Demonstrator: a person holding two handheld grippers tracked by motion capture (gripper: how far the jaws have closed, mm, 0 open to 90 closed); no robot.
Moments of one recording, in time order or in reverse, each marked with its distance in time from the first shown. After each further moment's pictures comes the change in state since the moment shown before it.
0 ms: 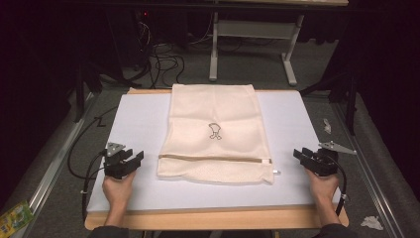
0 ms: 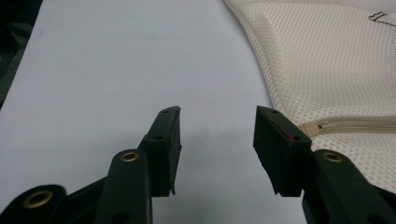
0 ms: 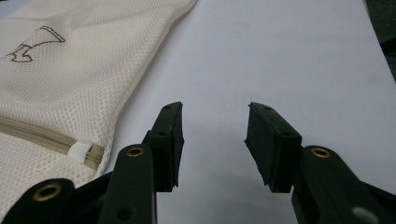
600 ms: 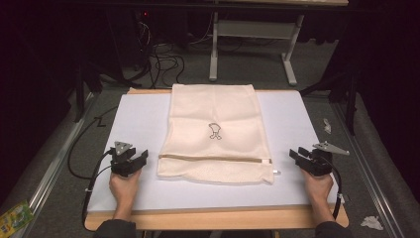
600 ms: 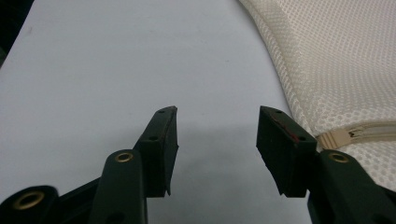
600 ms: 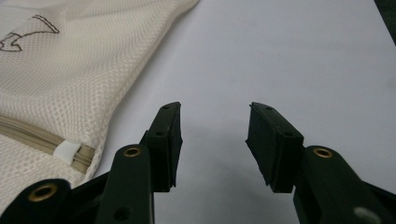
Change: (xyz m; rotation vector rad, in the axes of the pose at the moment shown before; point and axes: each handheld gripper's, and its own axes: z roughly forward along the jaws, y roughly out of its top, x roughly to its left) left arm -0.005 -0.006 0.023 -0.009 0.047 0.035; right arm 0.004 -0.006 0.013 -0.024 -0.003 -0.055
